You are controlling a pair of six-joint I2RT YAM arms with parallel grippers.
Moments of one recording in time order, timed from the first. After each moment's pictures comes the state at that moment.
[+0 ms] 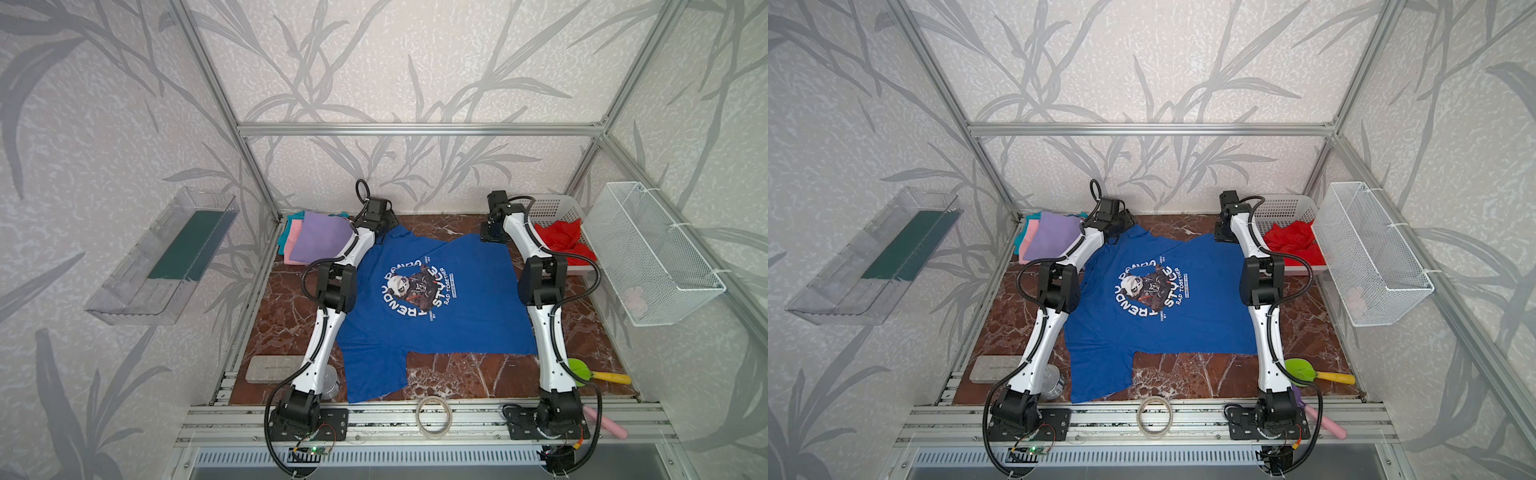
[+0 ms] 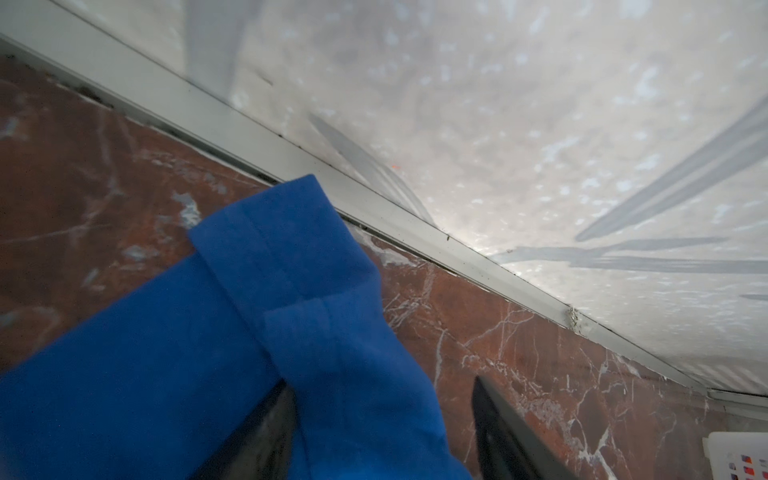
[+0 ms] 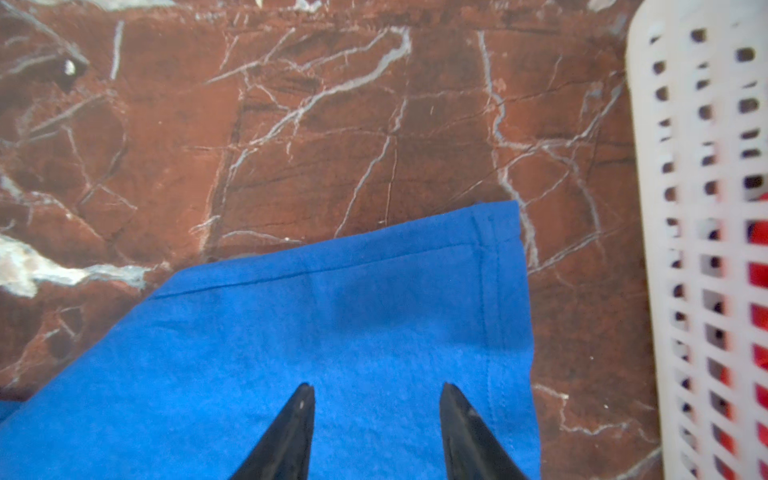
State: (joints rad) left arm -0.25 2.82 2.59 -0.42 0.02 -0.76; right arm 0.09 2.65 2.52 -1.03 0.12 0.21
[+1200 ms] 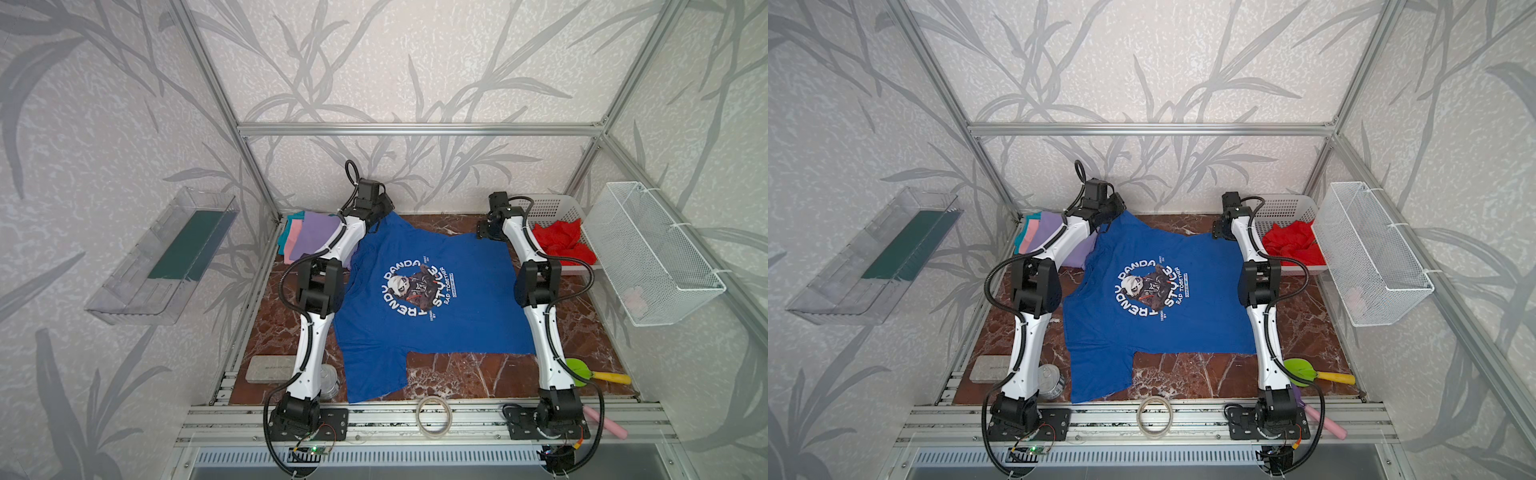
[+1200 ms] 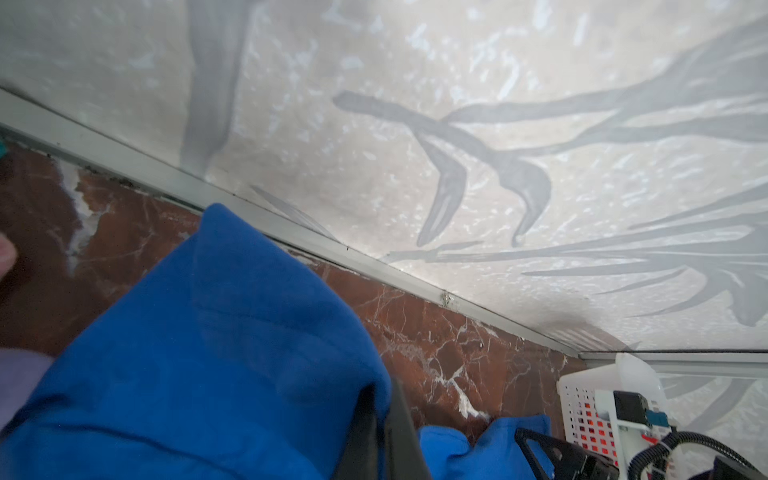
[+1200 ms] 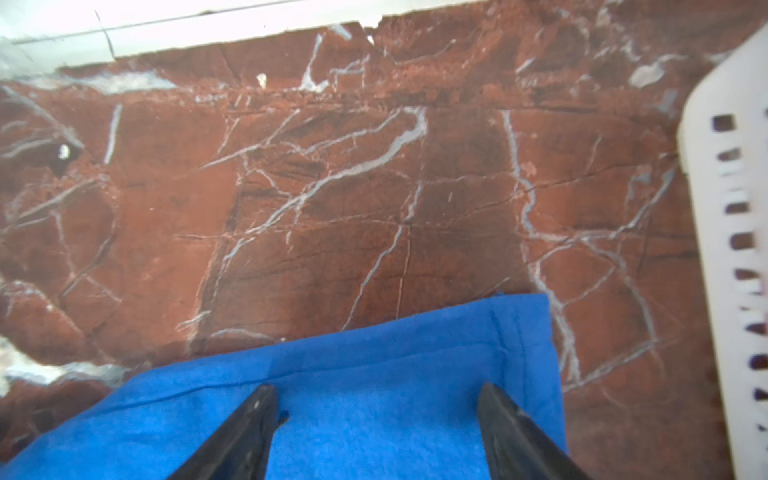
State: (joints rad) left arm -0.25 2.40 2.15 -0.30 0.09 -0.78; right arm 0.06 2.80 2.71 -0.98 0.06 0.19
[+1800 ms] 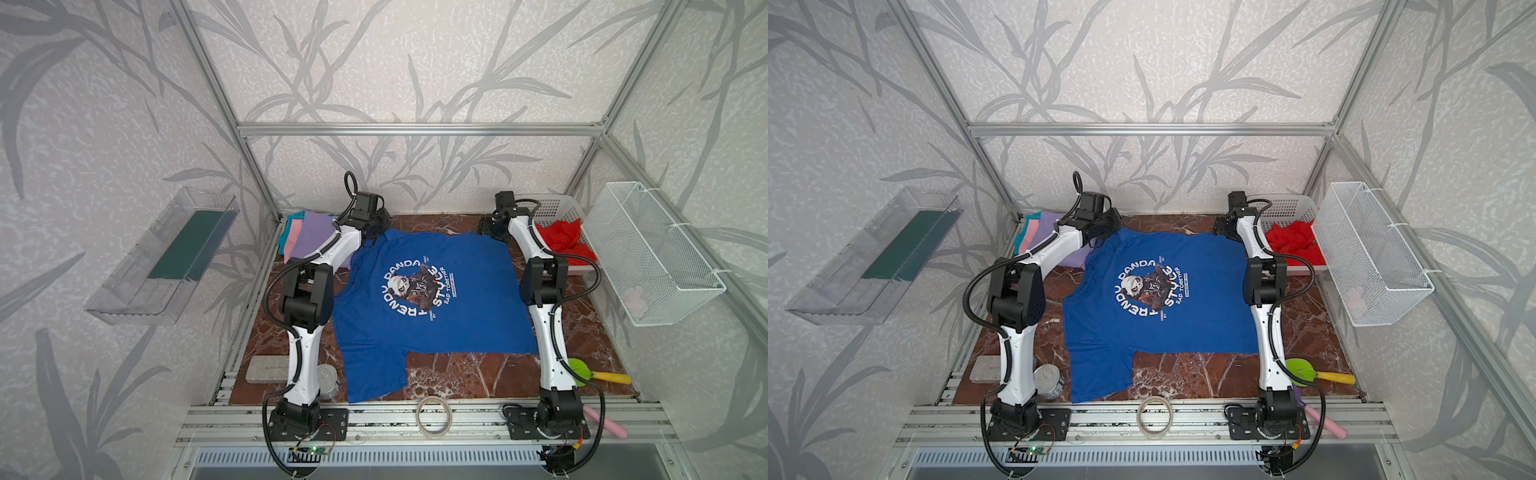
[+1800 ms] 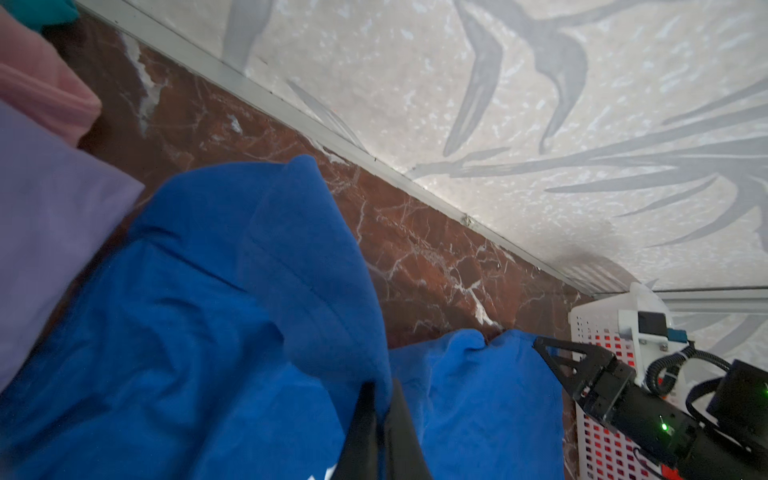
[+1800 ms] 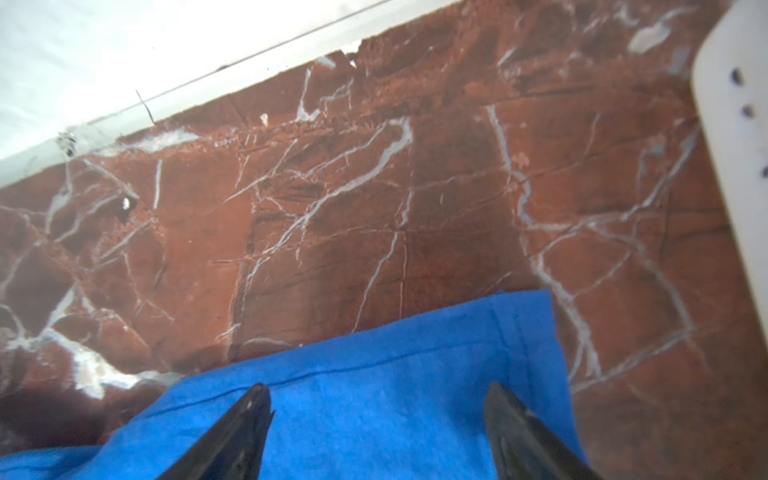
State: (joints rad) left arm -0.28 2.13 1.78 -0.30 0.12 -0.77; right arm 0.04 2.72 2.57 -0.88 -0.07 0.36
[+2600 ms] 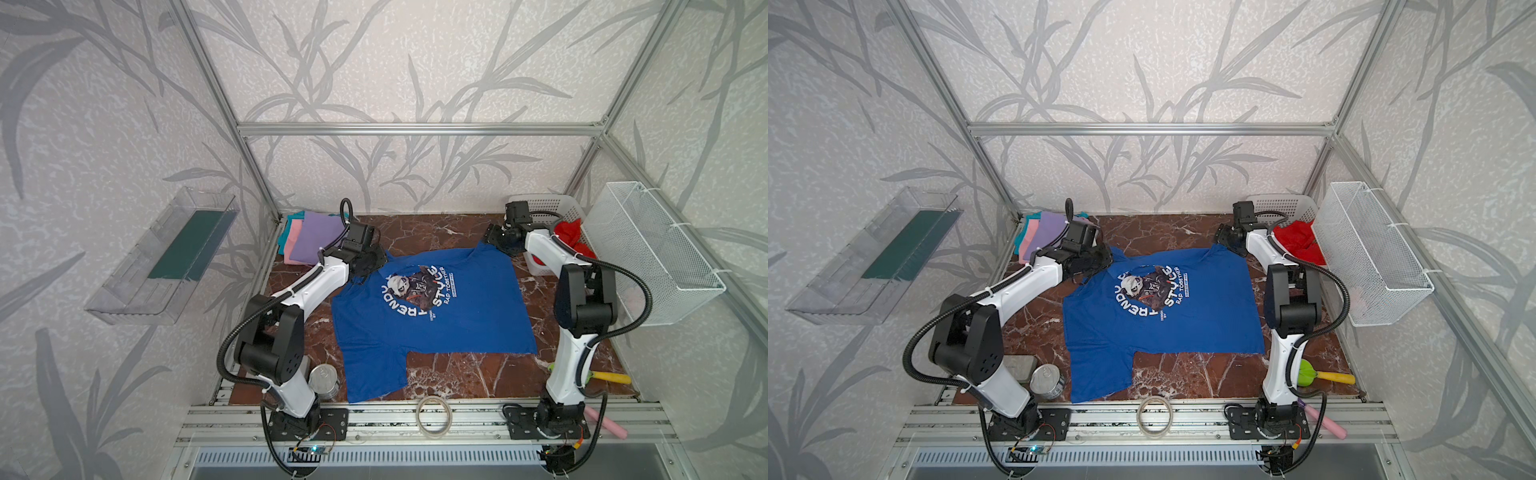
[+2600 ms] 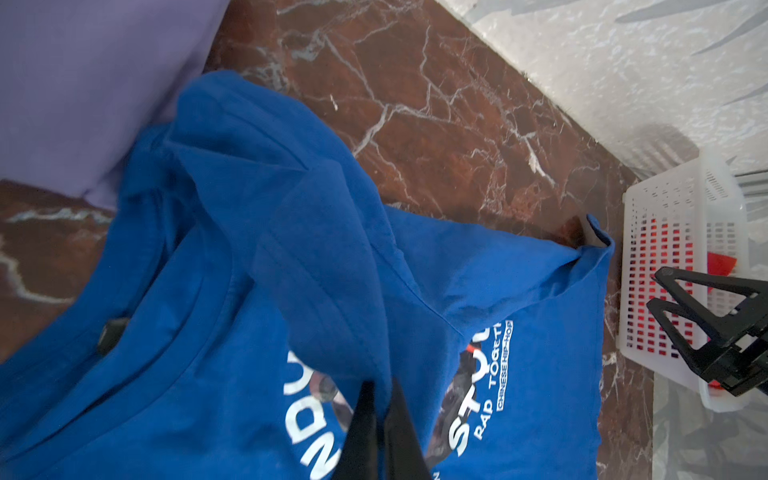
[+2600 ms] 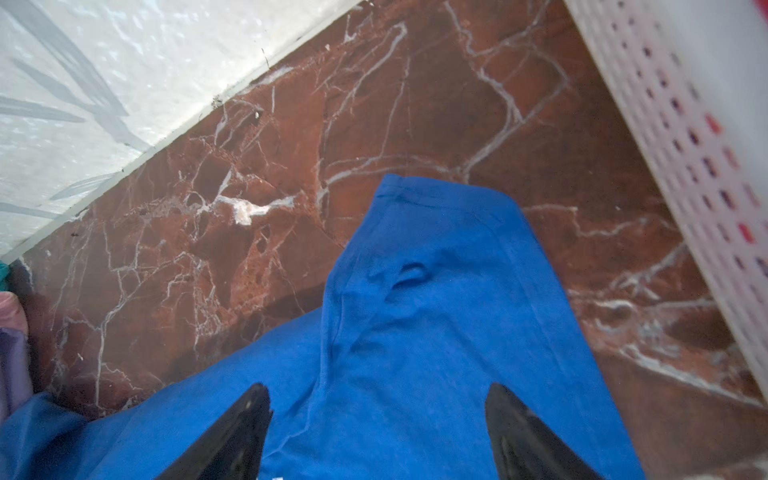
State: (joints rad) left arm -0.35 1.65 1.22 -0.41 0.07 -0.75; right arm 0.07 2.01 1.56 -0.49 -0.09 0.53
